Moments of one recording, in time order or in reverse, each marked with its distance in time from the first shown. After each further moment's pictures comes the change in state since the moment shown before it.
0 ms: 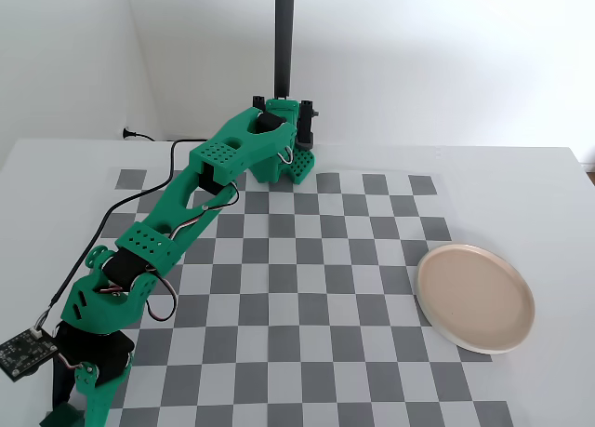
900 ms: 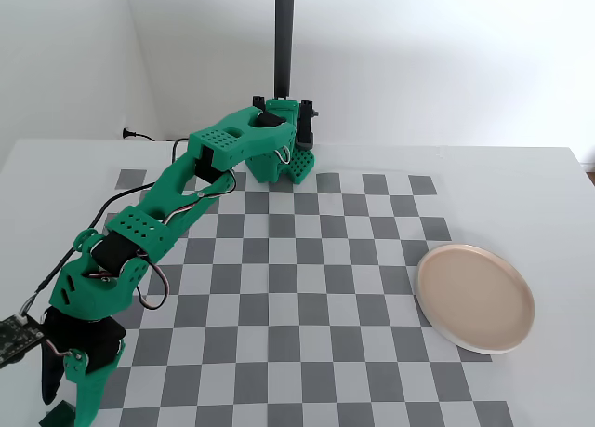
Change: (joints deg) arm 1.1 6.9 5.2 3.4 -1.9
